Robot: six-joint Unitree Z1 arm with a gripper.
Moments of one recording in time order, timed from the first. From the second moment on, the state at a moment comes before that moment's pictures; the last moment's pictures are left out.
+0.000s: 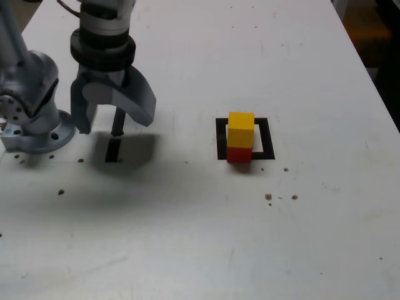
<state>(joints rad) -0.15 1.52 -0.78 1.08 -0.06 -0.12</state>
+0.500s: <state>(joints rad) -0.15 1.52 -0.79 1.09 -0.06 -0.12</state>
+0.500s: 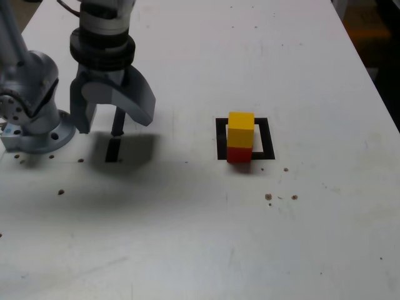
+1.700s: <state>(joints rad) -0.27 1.94 -1.68 1.50 0.03 -0.06</state>
